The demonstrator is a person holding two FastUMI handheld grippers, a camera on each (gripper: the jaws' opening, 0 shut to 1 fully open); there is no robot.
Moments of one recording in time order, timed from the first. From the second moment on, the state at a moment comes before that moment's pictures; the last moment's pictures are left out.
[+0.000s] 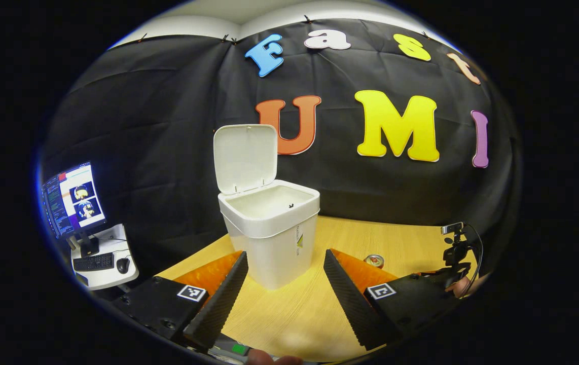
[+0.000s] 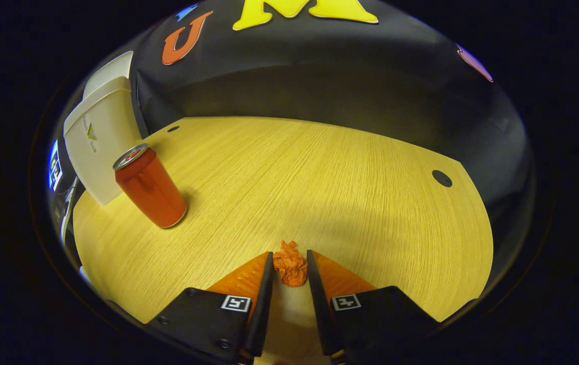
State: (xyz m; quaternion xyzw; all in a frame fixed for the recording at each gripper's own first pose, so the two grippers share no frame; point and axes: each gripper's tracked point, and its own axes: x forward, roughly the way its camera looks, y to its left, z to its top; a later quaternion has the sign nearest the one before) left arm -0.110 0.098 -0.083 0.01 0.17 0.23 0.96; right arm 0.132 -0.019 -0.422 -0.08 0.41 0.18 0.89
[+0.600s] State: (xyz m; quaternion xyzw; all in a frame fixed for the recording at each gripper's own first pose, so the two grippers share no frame) left arm -0.113 0.099 -0.092 0.01 0.18 0.20 0.96; right arm 0.094 0.004 -0.357 -0.04 0.40 0.20 0.89
